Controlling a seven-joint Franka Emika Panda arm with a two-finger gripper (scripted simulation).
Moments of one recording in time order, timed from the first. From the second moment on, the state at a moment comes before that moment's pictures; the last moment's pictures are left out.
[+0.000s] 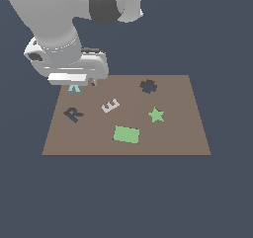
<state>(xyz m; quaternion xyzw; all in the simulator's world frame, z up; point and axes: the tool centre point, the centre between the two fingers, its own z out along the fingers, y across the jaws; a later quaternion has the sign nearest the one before) -0.080 -0.156 0.064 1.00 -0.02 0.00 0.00</state>
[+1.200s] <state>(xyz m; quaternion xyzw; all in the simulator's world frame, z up) -0.087 -0.180 0.030 1.00 -0.02 0.00 0.00</state>
